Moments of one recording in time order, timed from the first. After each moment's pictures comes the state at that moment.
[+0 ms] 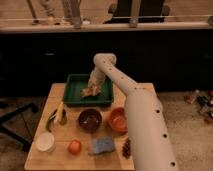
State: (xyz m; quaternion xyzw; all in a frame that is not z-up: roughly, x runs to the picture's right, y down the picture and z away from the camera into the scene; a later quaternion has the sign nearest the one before) arm -0.080 0.002 0.955 -0.27 -0.26 -0.19 0.91
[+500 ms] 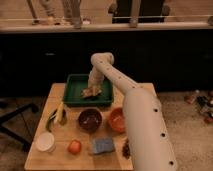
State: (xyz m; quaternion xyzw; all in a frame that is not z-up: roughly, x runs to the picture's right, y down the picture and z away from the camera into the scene) arm -0.083 0.000 0.959 -0.27 -0.23 -0.19 0.91
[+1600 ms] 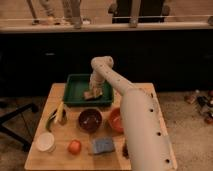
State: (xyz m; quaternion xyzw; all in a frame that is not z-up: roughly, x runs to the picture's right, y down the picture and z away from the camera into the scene) arm -0.074 0.014 0.984 -0.28 -0.22 -0.18 0.92
